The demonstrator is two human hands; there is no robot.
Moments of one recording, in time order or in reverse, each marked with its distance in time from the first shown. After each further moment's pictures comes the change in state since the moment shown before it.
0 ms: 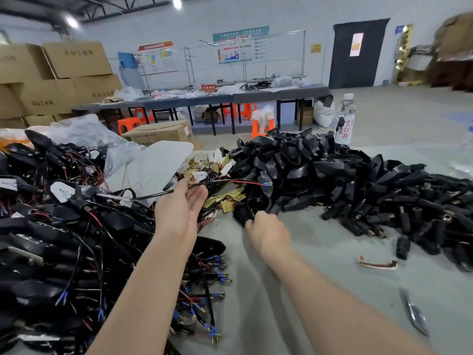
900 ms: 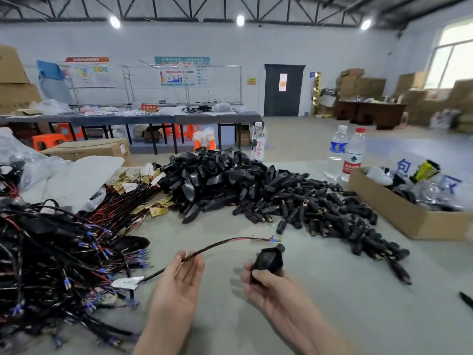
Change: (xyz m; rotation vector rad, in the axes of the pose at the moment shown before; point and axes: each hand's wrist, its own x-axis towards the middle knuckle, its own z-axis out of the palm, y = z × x) left_hand -0.171 -0.111 -0.021 -0.227 -0.078 -0.405; right_hand -0.204 0.173 -0.071 1.771 -0.251 0.168
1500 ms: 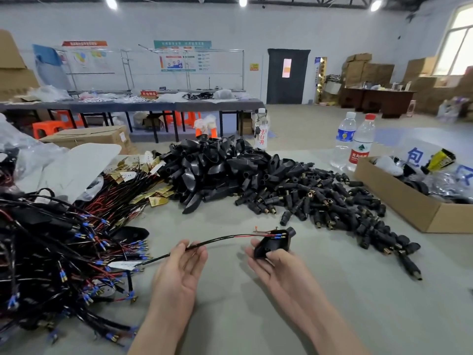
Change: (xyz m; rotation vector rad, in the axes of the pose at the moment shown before) left_hand 0.022 -0.005 -0.008 0.128 -0.047 0.070; right_hand 0.027 -0.008 -0.010 0.183 -0.011 -0.086
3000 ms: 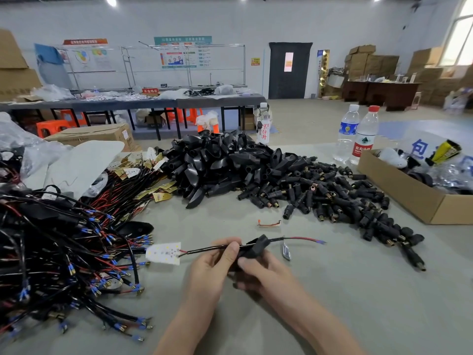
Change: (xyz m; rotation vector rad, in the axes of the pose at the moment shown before) left_hand -0.022 -0.034 0.005 0.620 -0.380 0.175; right_hand -0.014 0.029 0.014 -0.614 -0.102 -0.043
